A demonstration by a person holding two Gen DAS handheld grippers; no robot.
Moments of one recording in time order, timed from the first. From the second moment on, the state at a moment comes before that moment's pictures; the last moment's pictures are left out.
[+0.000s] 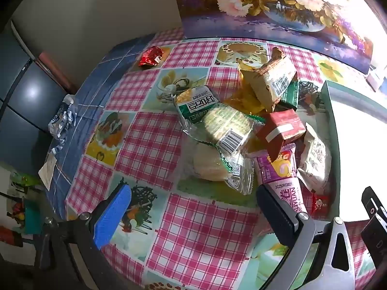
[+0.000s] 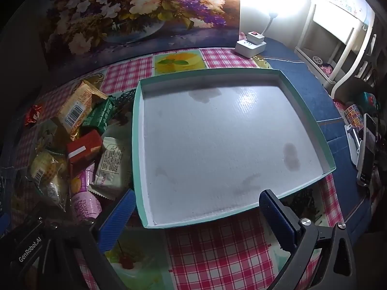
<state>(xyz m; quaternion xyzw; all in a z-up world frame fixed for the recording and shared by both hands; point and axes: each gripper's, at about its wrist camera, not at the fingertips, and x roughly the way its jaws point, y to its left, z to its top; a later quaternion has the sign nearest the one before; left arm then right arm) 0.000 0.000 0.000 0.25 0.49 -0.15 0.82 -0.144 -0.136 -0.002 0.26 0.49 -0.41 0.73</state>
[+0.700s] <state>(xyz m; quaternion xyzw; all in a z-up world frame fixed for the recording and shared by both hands) 0.000 0.002 0.009 0.23 0.48 -0.16 0.83 -0.140 -0.137 0.016 0.25 0.46 -0.40 0.75</state>
